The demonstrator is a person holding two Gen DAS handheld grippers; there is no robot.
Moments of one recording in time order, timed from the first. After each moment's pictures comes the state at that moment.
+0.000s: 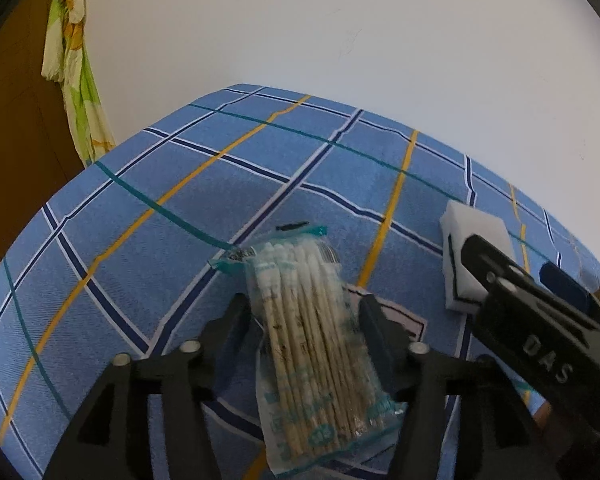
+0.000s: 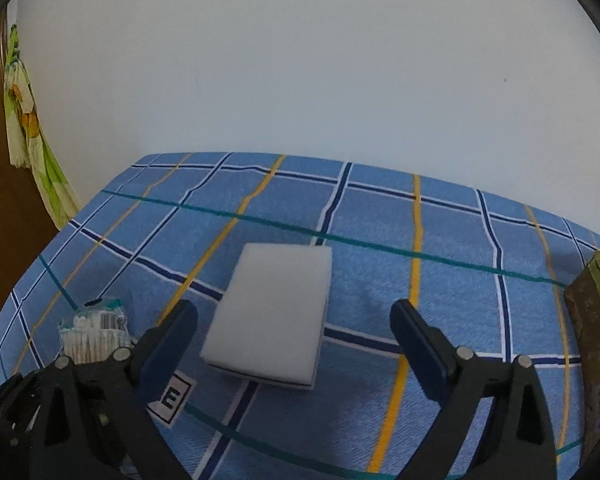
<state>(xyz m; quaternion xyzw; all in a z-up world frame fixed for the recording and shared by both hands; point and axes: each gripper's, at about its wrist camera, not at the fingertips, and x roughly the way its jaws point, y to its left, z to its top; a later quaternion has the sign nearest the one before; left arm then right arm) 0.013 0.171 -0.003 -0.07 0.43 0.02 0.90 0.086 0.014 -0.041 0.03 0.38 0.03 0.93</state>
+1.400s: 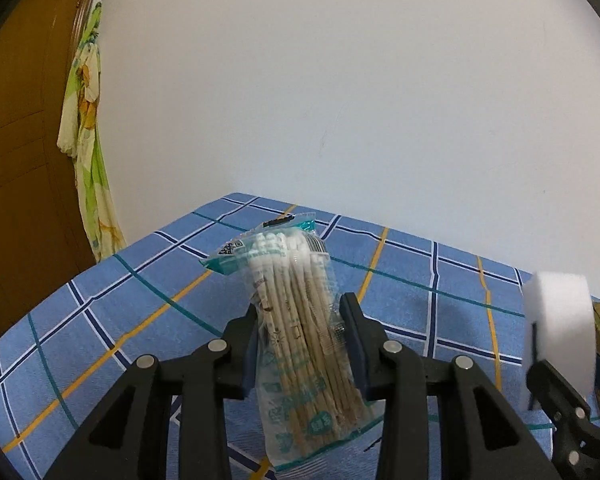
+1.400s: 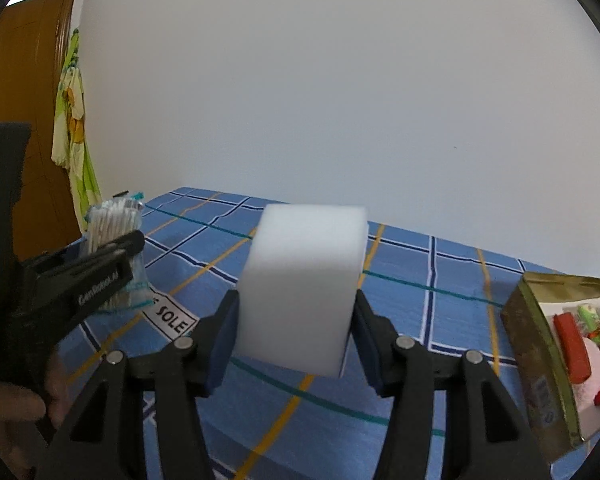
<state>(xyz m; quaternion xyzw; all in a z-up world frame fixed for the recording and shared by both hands) -0.029 0.158 0.041 -0.05 0.25 0.02 0.97 -0.022 -0.030 -0.007 -0.02 0.25 0.07 0.96</state>
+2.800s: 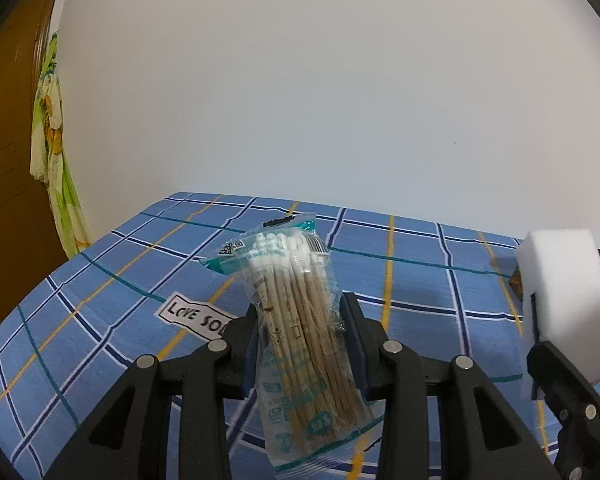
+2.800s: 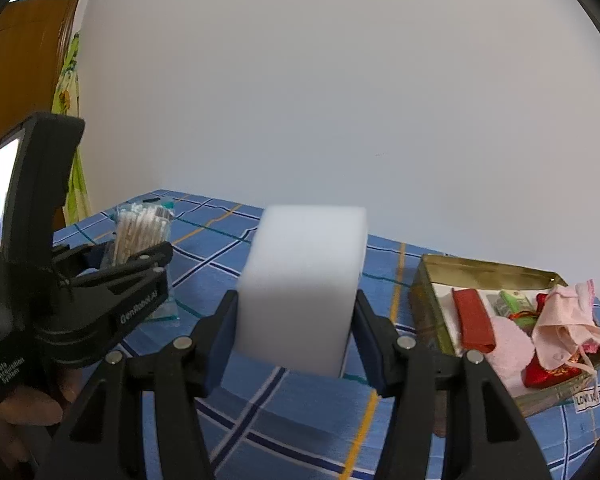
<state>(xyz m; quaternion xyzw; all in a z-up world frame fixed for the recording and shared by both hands) -0.089 0.061 0.038 0.00 0.25 -0.04 0.97 -0.099 -0.097 0.005 -0.04 0.22 0.03 0.97</state>
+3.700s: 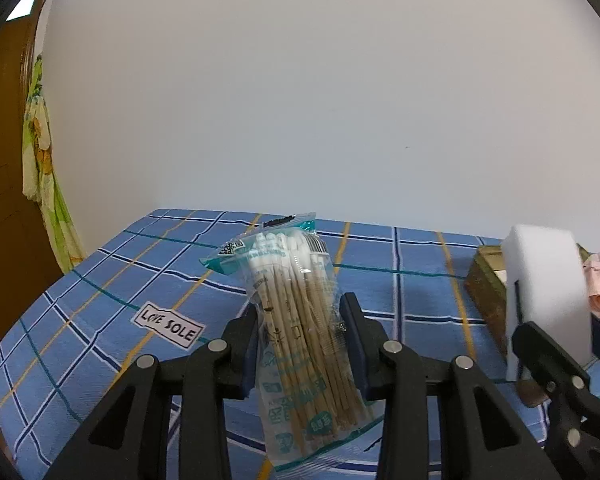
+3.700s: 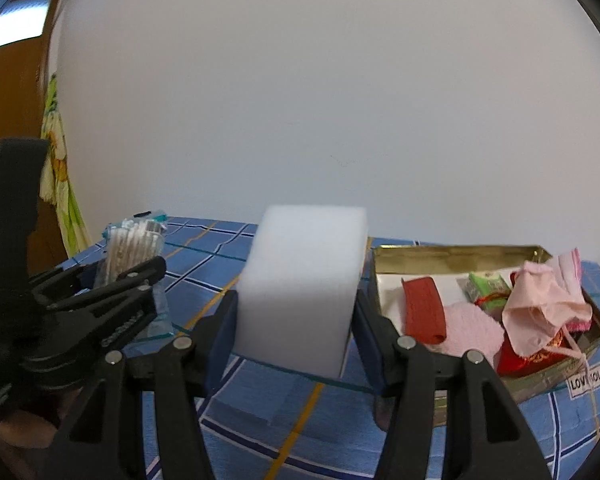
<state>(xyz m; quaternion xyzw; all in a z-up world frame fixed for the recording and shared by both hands) -0.114 0.007 0.062 0.02 0.25 -0.06 0.97 -0.130 -0.125 0.031 0.03 0.22 0.03 0.98</state>
